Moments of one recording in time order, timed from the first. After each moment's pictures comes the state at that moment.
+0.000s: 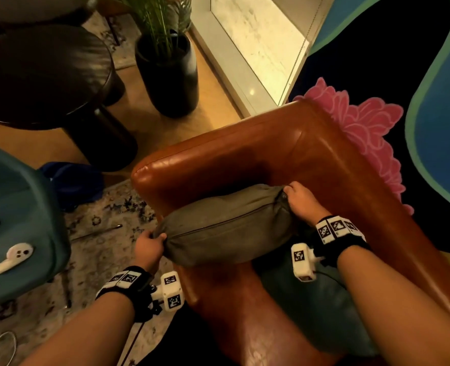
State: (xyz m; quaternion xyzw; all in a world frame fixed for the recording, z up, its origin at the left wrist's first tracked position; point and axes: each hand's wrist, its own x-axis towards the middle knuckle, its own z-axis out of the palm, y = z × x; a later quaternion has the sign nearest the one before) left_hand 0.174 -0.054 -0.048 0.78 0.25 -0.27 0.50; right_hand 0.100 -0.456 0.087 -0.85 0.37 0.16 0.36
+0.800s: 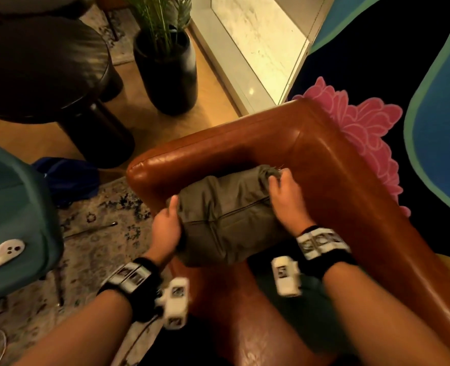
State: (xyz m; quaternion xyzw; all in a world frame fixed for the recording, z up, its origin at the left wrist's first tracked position) left_hand 0.176 -0.127 0.032 0.83 0.15 -0.21 0.50; right_hand 0.099 -0.419 0.100 -0.87 0.32 -0.08 0.37
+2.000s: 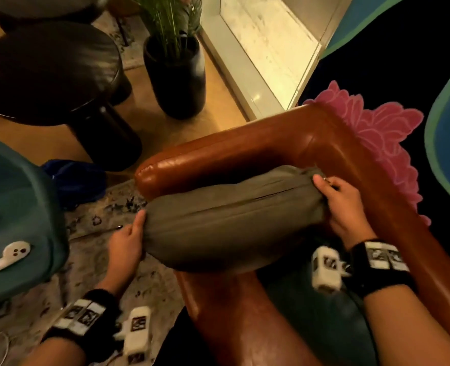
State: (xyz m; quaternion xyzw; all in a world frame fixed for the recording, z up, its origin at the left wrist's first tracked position) left_hand 0.188 -0.045 0.037 0.85 0.15 -0.14 0.48; right_hand 0.084 -0.467 0.096 -0.66 0.39 -0.14 0.62
